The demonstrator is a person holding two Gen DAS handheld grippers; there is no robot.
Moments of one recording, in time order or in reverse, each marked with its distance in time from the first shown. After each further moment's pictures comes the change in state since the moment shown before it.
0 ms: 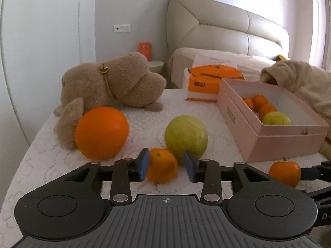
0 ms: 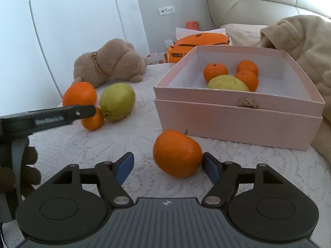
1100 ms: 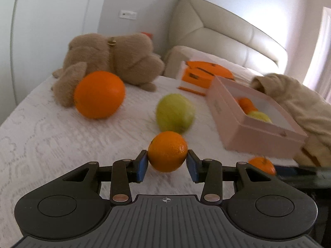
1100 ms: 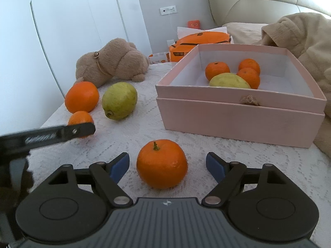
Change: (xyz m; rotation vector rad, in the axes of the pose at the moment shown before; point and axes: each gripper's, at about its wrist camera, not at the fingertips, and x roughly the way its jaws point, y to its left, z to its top) left arm -0.024 0.013 -0.035 -0.186 0.018 -0.116; right arm 0.001 0.002 -0.003 0.004 0.001 -0.018
